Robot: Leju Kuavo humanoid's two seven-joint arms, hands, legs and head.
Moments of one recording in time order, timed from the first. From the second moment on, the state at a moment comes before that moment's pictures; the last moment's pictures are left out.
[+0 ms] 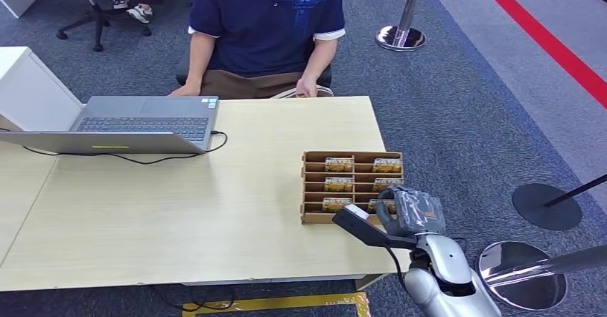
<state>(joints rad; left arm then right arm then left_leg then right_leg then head) -0.09 -0.12 1.09 -0.20 -1.35 0.04 -0.04 0.02 -0.01 0.16 -1.51 1.21 -0.17 0.12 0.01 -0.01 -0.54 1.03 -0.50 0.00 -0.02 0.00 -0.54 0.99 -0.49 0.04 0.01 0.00</state>
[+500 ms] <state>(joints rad) -0.09 -0.12 1.09 -0.20 -1.35 0.05 -0.04 0.03 -0.01 0.16 -1.51 1.21 -0.17 0.11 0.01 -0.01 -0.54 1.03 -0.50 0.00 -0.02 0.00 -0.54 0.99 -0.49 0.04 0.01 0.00</state>
